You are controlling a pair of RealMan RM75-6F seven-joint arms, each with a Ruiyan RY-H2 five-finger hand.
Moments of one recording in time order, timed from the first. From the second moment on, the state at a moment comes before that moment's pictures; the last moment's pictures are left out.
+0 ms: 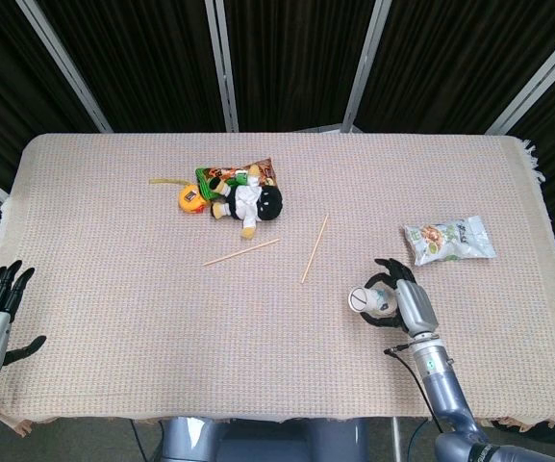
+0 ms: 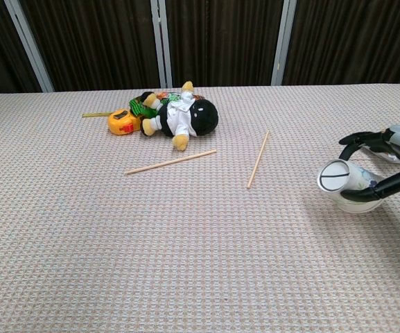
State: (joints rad) left arm -0.08 -1.15 -0.02 -1.62 1.55 1.53 0.18; right arm 0.40 -1.55 0.20 -1.53 -1.15 1.08 0.16
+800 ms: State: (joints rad) left arm -0.07 -1.15 -0.02 -1.62 1.56 1.54 0.19; right arm 0.37 -1.52 0.17 -1.46 -1.20 1.15 0.06
